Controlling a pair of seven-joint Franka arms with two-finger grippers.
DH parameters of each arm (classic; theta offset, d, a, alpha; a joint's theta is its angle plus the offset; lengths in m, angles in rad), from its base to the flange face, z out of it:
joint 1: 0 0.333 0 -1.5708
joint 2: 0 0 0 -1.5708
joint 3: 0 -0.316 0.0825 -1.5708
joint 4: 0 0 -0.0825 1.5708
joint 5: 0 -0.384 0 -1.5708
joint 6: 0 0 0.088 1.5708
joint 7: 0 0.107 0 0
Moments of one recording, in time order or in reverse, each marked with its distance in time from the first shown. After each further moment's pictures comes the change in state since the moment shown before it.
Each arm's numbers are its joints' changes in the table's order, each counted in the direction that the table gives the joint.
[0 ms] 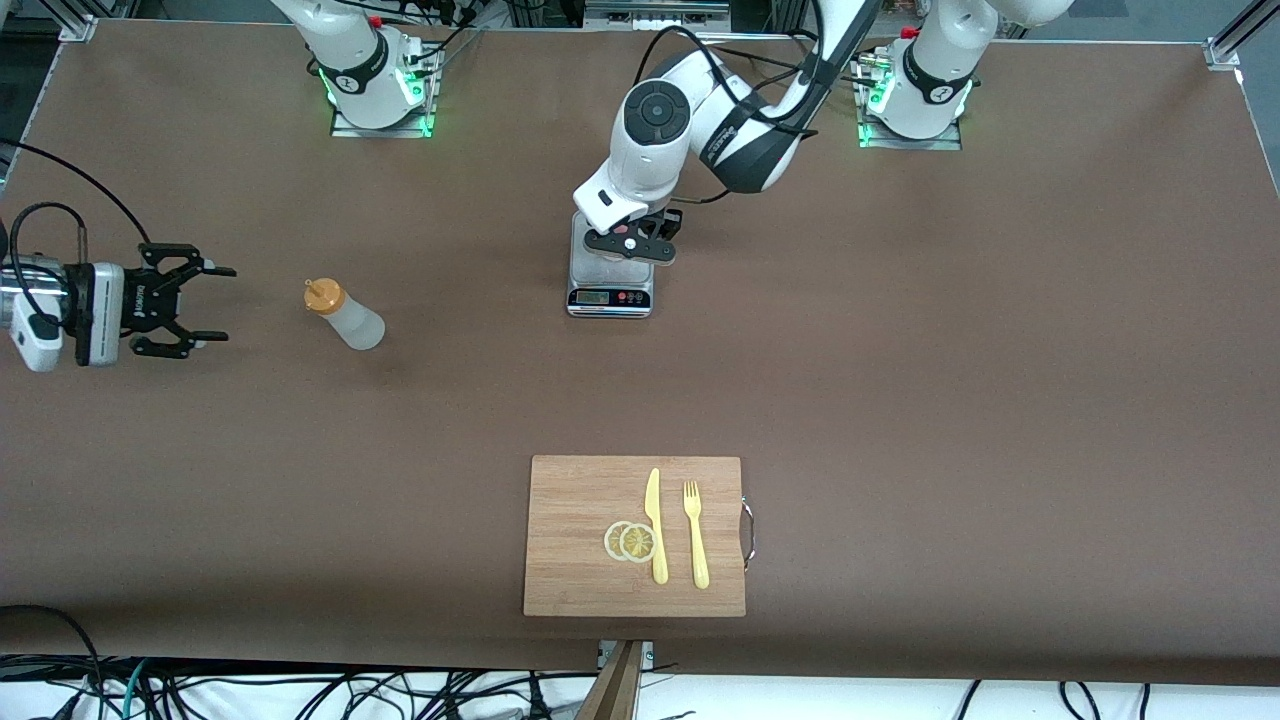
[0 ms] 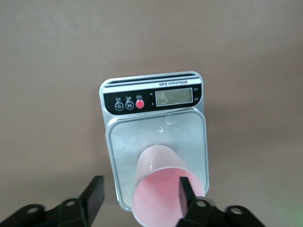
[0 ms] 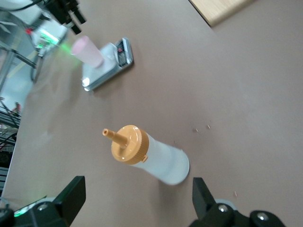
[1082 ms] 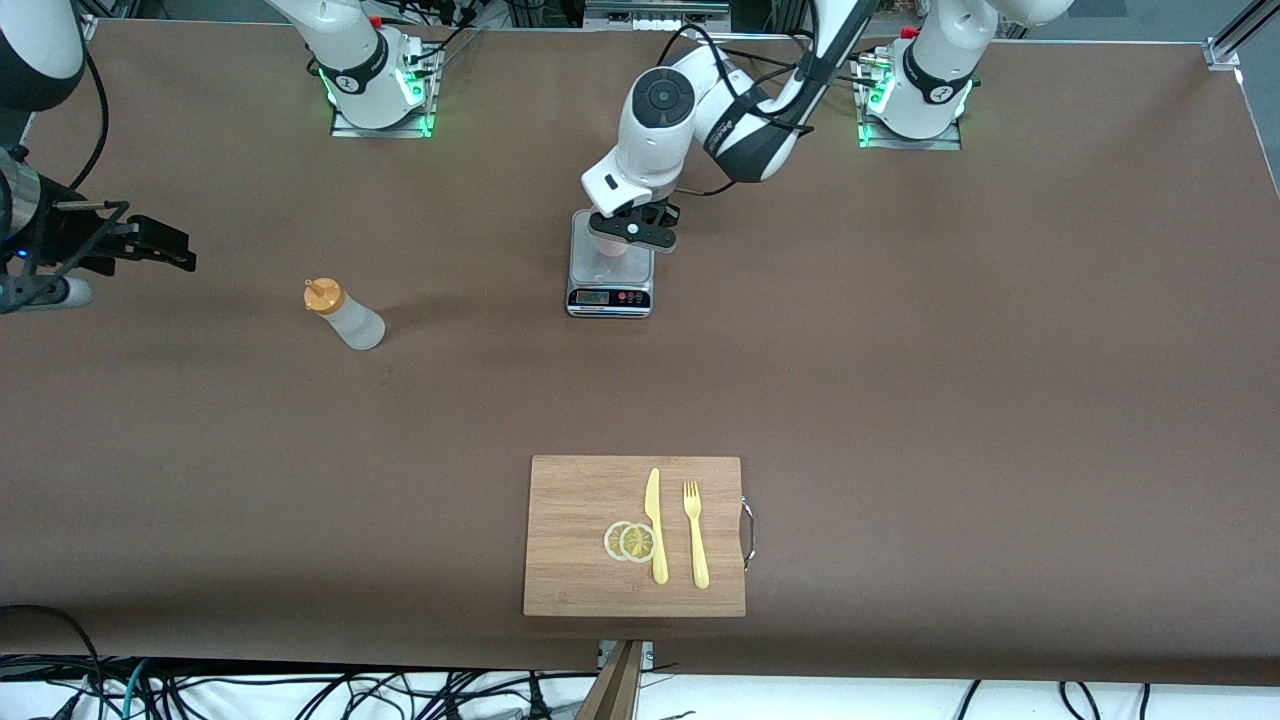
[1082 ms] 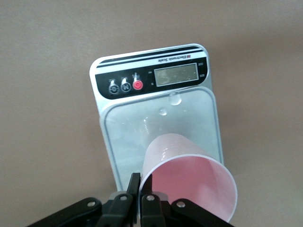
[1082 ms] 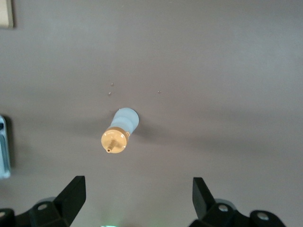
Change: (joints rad) left arm -0.004 -0.011 0.081 -0.167 -0.043 0.203 0.008; right arm 0.320 -0.322 -0.015 0.119 0.631 0.047 1.554
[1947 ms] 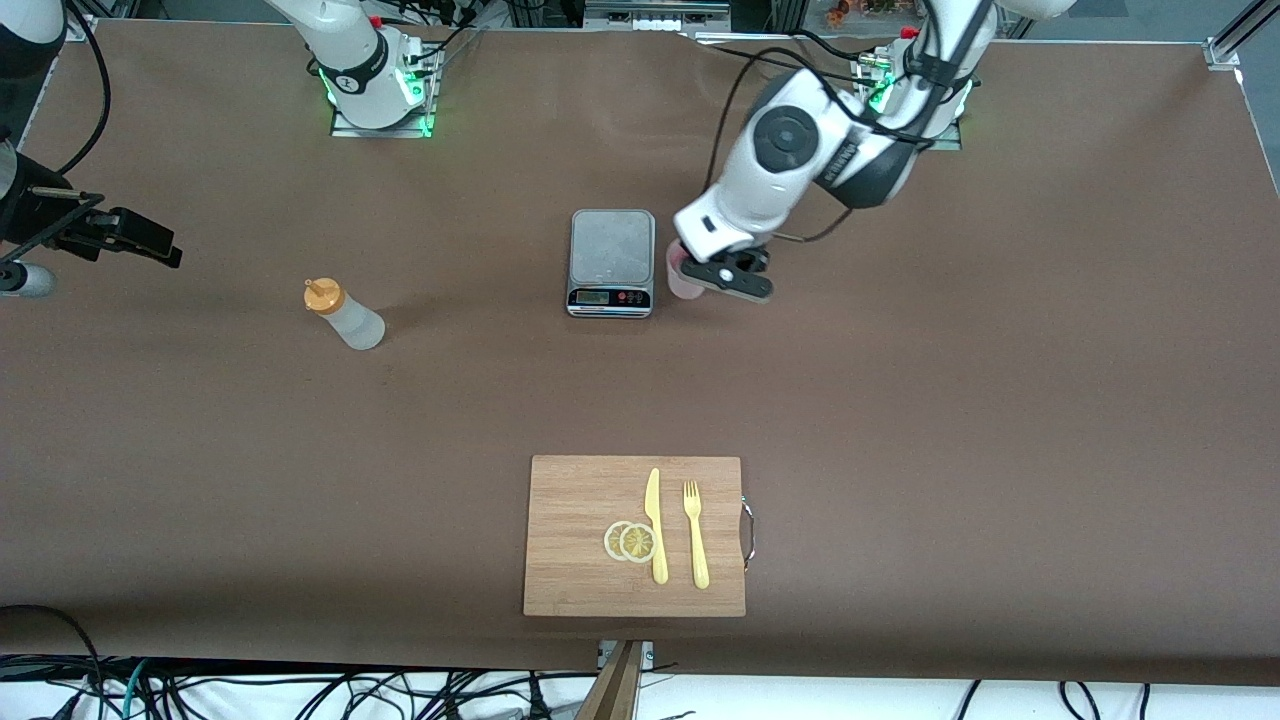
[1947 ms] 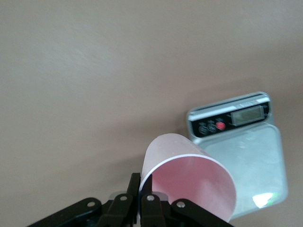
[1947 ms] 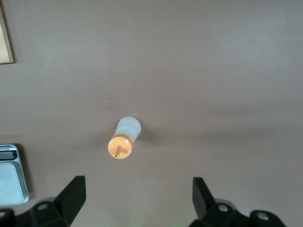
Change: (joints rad) left arm 0.206 -0.149 0.003 -0.101 -0.049 -0.071 0.210; right arm 0.003 -0.055 -0.001 0.005 0.000 0.003 0.241
